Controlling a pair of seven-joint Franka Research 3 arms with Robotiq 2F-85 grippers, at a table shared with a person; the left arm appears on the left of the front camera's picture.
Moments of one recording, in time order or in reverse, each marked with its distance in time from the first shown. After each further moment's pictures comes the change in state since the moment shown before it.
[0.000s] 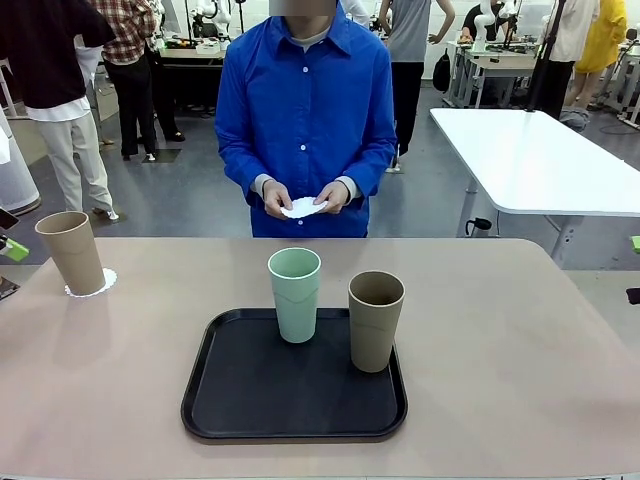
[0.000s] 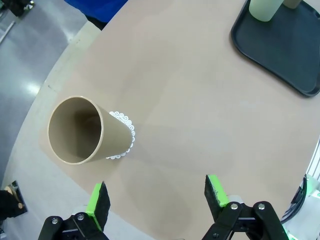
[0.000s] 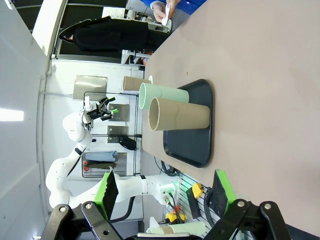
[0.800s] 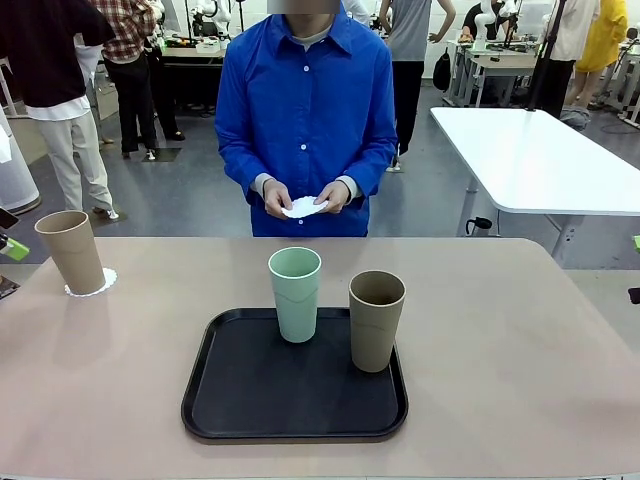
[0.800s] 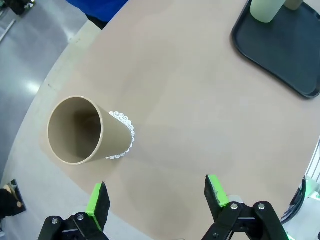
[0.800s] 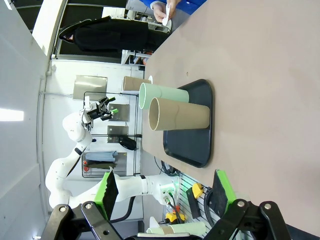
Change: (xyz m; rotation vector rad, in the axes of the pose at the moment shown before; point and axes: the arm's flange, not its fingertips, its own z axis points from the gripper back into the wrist) left arm 0.001 -0.001 -0.001 0.001 0.000 0.009; right arm 0.000 0.000 0.000 0.000 0.000 0.000
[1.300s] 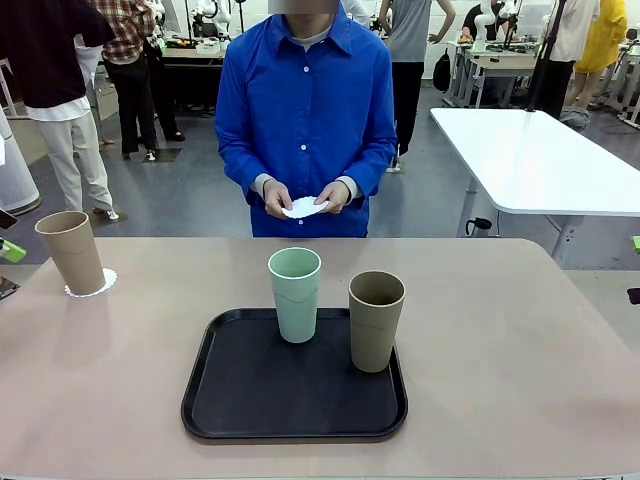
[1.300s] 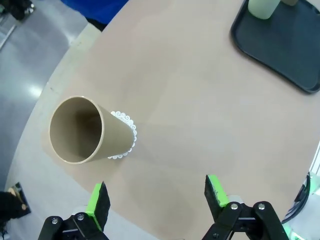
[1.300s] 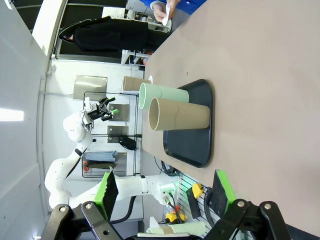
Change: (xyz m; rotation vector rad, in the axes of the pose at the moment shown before) left arm -0.002 -0.001 0.001 0.013 0.004 -0.024; right arm 0.000 0.000 0.000 0.000 0.000 0.000
